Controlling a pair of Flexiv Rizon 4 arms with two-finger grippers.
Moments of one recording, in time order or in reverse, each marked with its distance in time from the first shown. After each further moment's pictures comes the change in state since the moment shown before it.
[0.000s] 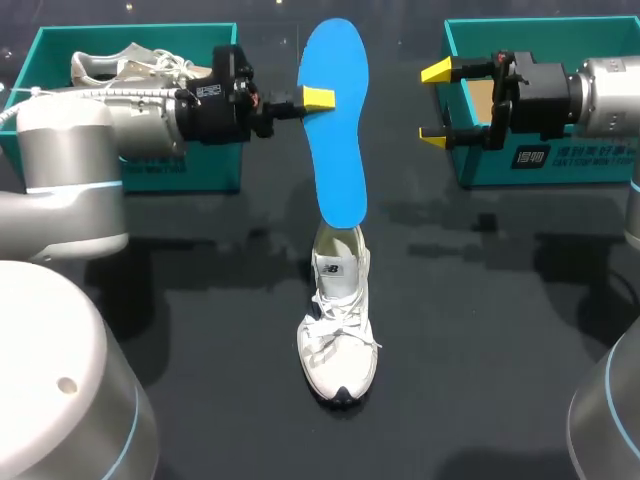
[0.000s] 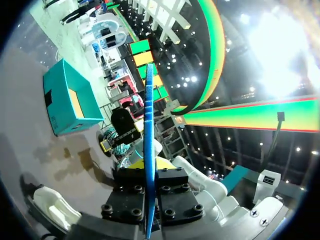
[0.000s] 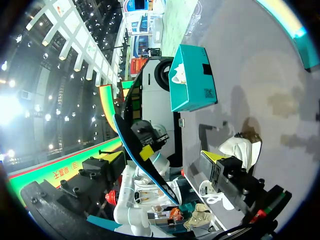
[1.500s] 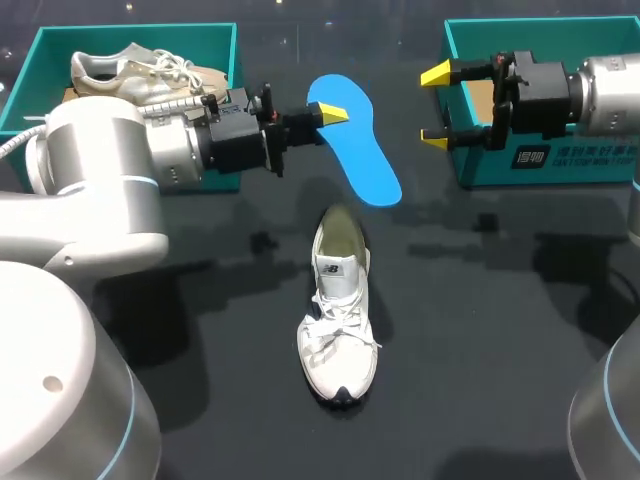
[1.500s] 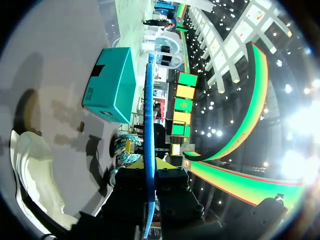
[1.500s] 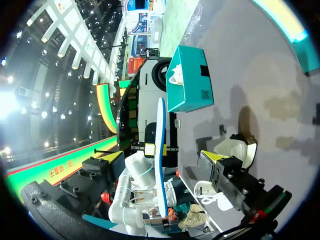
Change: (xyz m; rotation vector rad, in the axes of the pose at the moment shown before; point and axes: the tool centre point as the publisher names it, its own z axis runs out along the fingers) left arm -0.048 0.000 0.013 0.255 -0.175 -0.547; right arm -0.005 0.000 -0.001 -0.002 -0.043 -0.026
